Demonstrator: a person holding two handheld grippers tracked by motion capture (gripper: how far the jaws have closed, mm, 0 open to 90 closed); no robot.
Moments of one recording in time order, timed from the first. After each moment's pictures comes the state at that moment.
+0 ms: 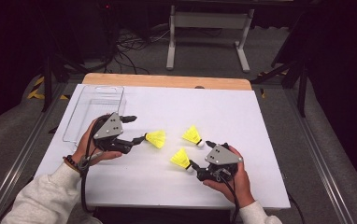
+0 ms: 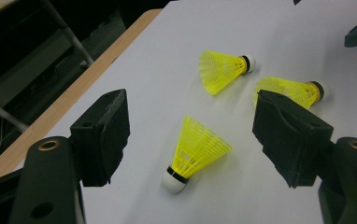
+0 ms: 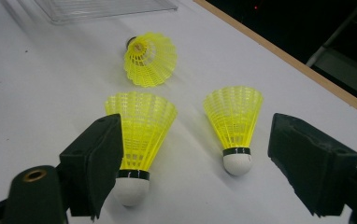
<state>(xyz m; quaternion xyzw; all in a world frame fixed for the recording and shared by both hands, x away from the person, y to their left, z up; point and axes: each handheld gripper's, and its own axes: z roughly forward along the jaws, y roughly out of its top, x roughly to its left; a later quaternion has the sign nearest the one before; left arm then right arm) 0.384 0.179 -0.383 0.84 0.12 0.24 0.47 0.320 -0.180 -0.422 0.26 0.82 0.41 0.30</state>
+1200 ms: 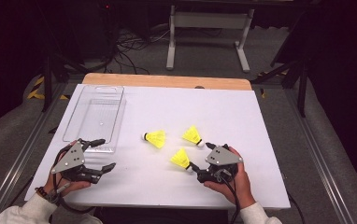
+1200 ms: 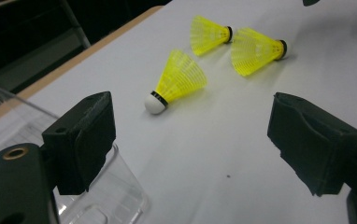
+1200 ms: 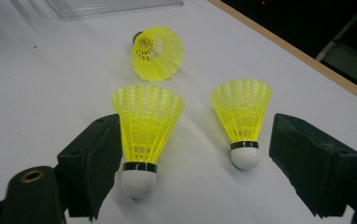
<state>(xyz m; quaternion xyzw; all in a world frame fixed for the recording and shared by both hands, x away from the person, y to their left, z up) 0.327 0.258 -0.440 0.81 0.16 0.22 0.51 0.318 -0.182 -0.425 0.26 0.82 0.41 0.29</state>
